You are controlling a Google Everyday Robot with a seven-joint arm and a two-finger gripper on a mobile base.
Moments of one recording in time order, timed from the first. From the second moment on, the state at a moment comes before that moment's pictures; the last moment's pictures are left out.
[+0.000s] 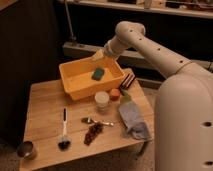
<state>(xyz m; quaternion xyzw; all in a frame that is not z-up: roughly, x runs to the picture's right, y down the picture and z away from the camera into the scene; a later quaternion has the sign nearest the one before) -0.006 -0.170 0.802 -0.25 -0.10 0.62 0.74</state>
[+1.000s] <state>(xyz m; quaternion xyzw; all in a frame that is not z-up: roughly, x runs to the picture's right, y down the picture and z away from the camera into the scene) 0.070 -0.111 0.815 -0.28 -0.02 0.65 0.71</state>
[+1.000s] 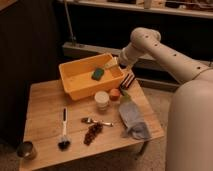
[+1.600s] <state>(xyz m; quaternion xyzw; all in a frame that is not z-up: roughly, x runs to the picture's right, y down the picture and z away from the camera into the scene) 0.087 -0.052 0.836 -0.28 0.02 0.67 0.69</state>
